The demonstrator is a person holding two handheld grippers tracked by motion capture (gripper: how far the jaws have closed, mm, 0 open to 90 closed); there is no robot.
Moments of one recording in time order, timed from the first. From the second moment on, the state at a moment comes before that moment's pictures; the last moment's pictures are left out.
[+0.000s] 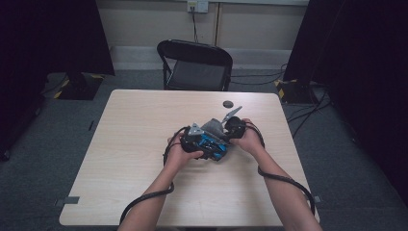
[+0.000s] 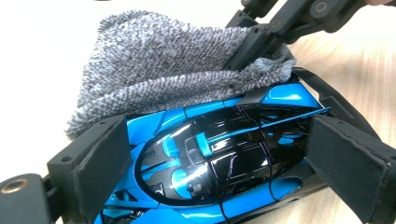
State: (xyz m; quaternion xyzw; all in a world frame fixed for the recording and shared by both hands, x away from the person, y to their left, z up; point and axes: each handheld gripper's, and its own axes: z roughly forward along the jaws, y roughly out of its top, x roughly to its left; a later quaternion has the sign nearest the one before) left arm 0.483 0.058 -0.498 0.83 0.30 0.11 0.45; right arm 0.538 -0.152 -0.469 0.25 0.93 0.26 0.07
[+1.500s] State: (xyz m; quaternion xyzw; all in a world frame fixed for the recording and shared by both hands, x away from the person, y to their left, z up) left arm 0.483 0.056 -0.496 0.84 0.30 0.11 0.44; right arm 0.488 -0.211 -0.470 0.28 0.92 0.28 0.06
